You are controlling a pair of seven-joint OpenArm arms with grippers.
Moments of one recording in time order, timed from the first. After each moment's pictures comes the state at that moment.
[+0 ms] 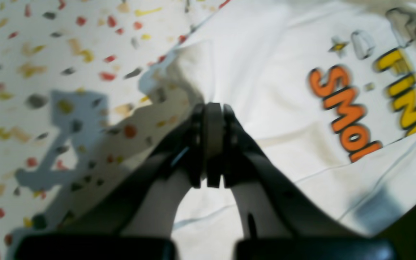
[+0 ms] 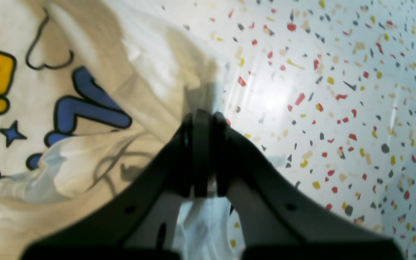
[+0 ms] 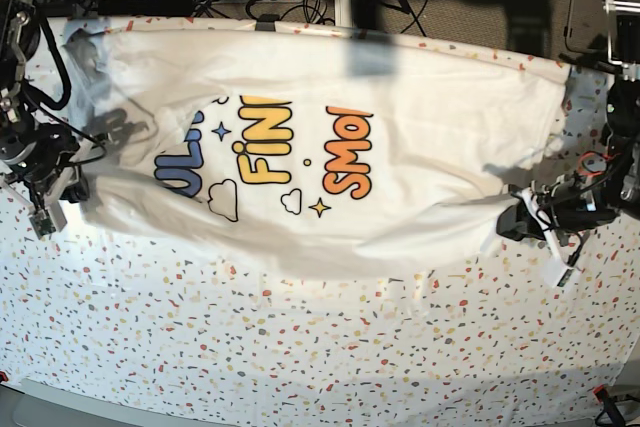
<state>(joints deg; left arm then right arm) -12.6 -29.5 1.8 83.5 -45.9 -27.4 55.8 -7.0 32.1 20.6 103.7 21.7 28.8 -51.1</state>
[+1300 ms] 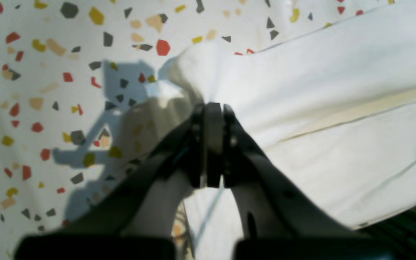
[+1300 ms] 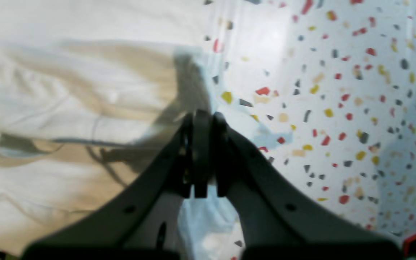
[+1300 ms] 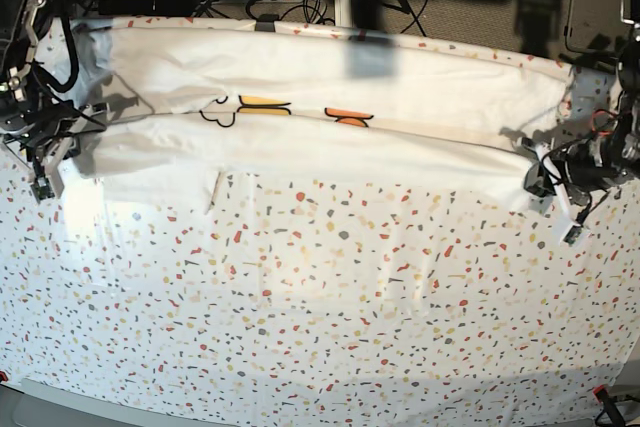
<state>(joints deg) -2.9 -33.2 1.8 91.7 -37.0 -22.1 56.0 -9.3 24.6 26.6 103.8 15.6 30.7 -60.4</state>
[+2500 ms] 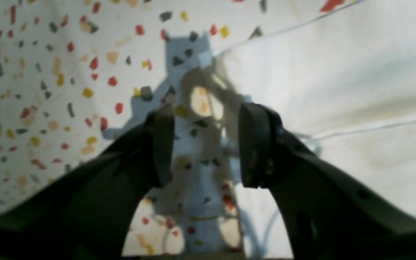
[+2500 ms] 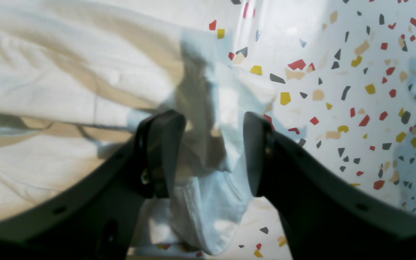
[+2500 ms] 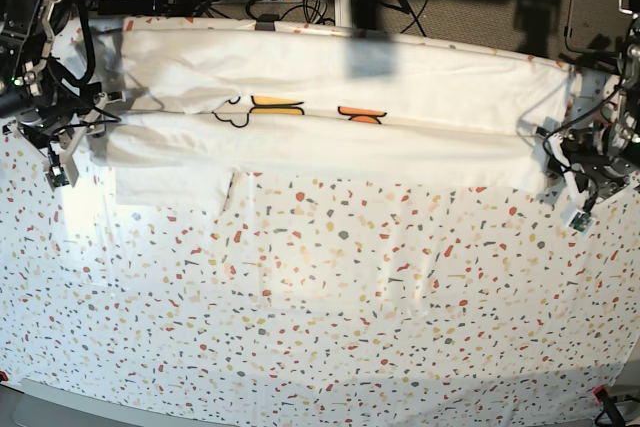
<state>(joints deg) -1.5 -33.2 1.8 92.1 -19.6 -18.9 56.8 -9.1 21.3 26.7 103.8 14.0 30.9 -64.4</state>
